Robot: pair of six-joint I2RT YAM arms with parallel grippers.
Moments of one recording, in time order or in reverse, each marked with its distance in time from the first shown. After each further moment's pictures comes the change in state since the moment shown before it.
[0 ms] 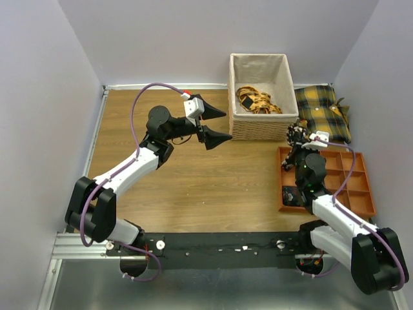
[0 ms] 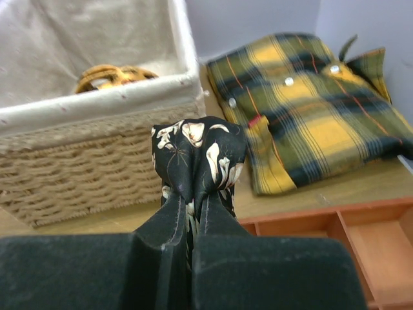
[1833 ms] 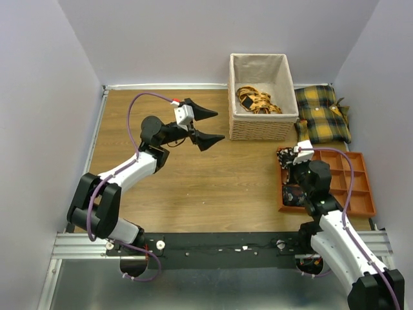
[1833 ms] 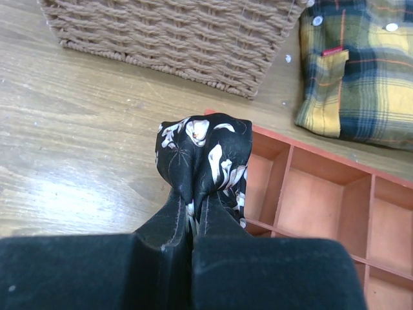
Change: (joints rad) left arm 0.067 0.023 -0.145 0.297 0.005 -0.036; right arm -0.067 -0.321 -0.003 -0.629 -0.415 -0.247
